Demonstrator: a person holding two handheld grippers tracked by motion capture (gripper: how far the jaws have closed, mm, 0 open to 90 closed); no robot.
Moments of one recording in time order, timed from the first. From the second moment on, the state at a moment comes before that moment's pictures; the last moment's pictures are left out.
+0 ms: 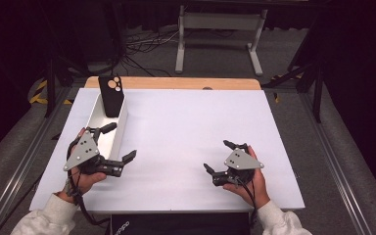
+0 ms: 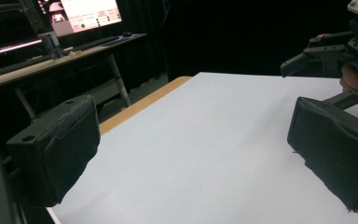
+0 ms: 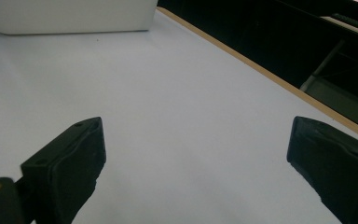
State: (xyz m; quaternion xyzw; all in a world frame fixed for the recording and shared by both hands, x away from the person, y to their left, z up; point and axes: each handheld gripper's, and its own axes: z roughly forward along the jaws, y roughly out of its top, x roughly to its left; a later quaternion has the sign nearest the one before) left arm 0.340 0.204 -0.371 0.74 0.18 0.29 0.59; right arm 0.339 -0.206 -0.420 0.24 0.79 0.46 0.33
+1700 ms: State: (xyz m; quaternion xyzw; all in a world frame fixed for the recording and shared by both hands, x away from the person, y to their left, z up) left arm 0.321 0.185 -0.423 0.78 0.19 0.24 0.54; right arm 0.335 -0.207 -0.420 0.23 0.79 0.45 0.33
